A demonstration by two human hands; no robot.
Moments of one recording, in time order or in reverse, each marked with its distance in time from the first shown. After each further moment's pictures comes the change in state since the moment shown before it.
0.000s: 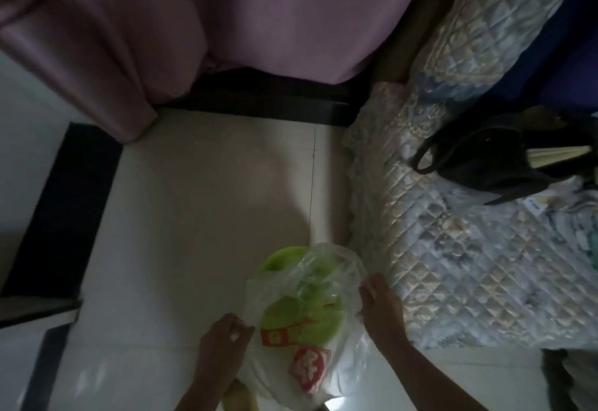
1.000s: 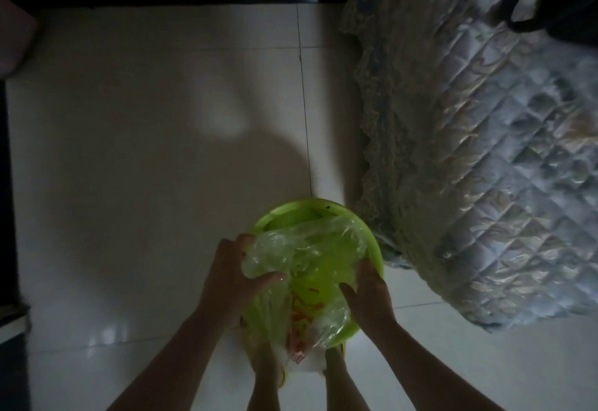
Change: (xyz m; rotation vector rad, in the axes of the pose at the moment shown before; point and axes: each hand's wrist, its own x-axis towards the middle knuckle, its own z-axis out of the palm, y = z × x) left_hand 0.213 -0.046 0.103 0.230 -0.113 0.302; right_hand 0.089 0.137 0.168 -0.292 -0.243 0.182
